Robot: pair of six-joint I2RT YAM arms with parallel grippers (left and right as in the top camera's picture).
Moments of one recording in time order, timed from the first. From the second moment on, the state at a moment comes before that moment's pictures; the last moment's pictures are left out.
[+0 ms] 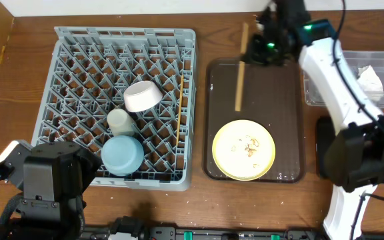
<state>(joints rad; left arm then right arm) -0.11 0.89 1.60 -1.68 -0.53 -0.91 0.31 2.08 1.95 -0.89 -0.50 0.39</state>
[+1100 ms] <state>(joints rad) -0.11 0.89 1.60 -1.68 -0.53 -0.91 0.62 2.05 1.92 -0.74 -0.28 0.62</state>
